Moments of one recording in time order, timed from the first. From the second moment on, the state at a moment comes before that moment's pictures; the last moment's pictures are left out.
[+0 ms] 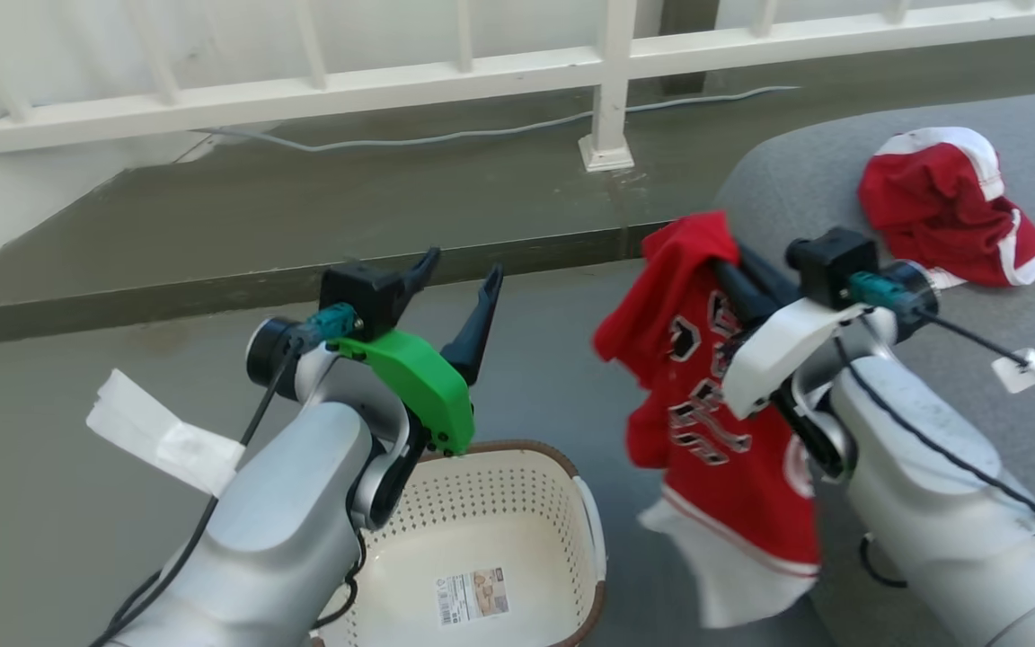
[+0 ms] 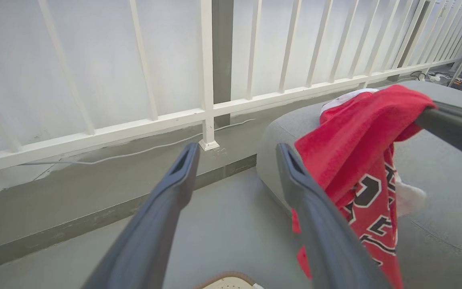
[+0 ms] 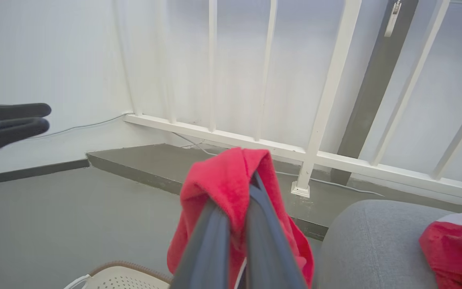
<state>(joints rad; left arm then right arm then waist) -0.65 0.09 -0.84 0.53 -0.74 0.02 -0.18 -0.55 -0.20 0.60 0.59 0.37 0.06 -0.25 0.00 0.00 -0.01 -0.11</state>
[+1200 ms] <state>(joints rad) -0.55 0.09 -0.95 0.37 -0.71 -0.02 -0.20 -0.58 -0.36 0.45 0.42 0.37 0.01 -0.25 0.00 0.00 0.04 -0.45</state>
